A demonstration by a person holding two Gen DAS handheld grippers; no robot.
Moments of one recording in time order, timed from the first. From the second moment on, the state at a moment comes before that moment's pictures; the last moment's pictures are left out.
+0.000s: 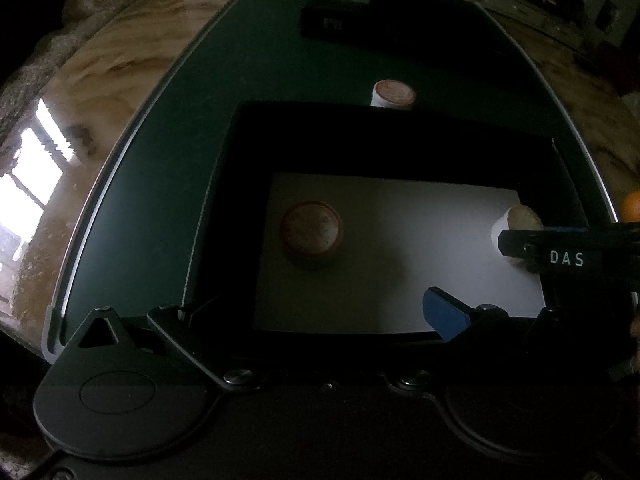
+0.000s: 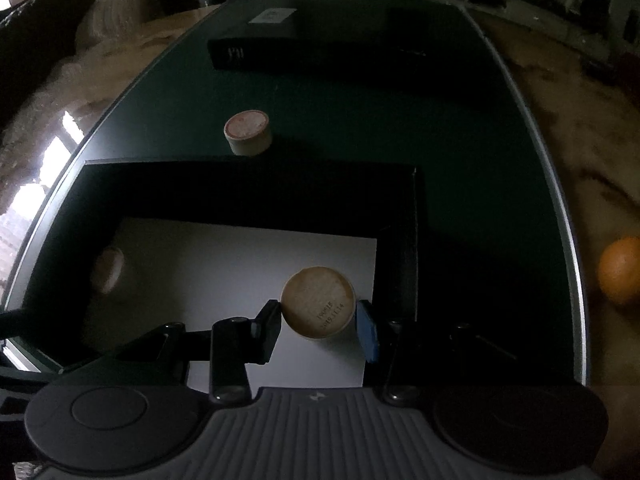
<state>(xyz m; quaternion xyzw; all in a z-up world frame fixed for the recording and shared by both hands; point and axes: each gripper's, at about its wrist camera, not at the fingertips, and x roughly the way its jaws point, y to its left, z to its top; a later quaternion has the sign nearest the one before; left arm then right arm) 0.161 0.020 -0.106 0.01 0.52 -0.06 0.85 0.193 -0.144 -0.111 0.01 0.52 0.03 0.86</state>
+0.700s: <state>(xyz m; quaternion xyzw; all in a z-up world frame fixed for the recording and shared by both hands) 0.165 0.020 -0.114 -0.01 0.53 -0.07 0.85 0.186 -0.146 -0.109 0.01 0.51 0.04 0.86</state>
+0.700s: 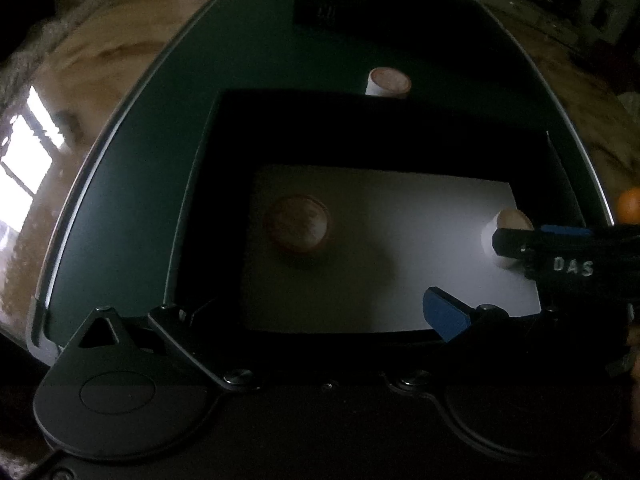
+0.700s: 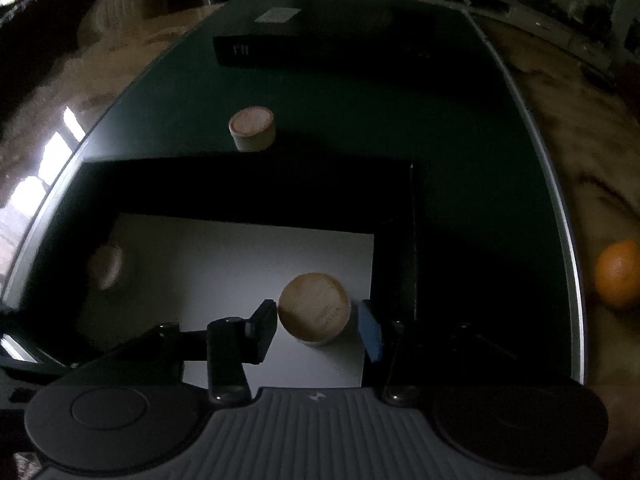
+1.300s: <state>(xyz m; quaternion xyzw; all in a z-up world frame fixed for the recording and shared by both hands) 0.165 0.017 -0.113 0.00 0.53 -0.07 0.85 0.139 -0.163 -0.078 0.11 0.46 -0.01 0.88</state>
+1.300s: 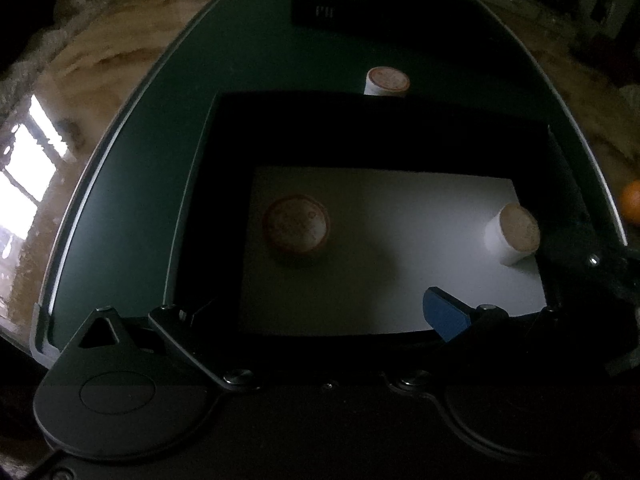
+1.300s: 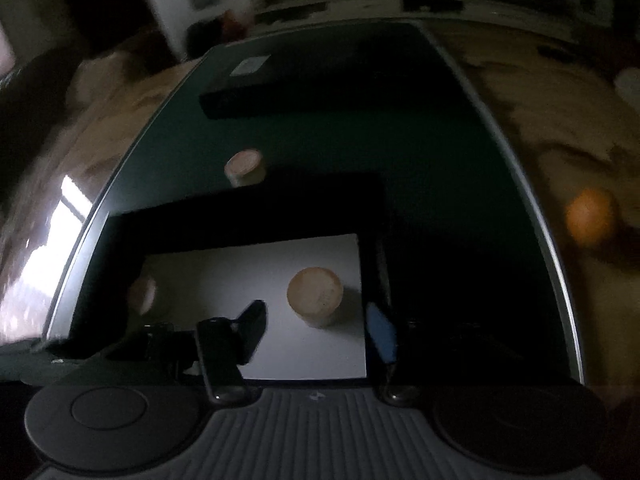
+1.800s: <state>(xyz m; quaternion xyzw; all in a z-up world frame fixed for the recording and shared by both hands) 0.212 0.002 -0.063 0.01 0.47 -0.06 0.88 0.103 -0.164 -0.079 0.16 0.41 -0.07 0.89</state>
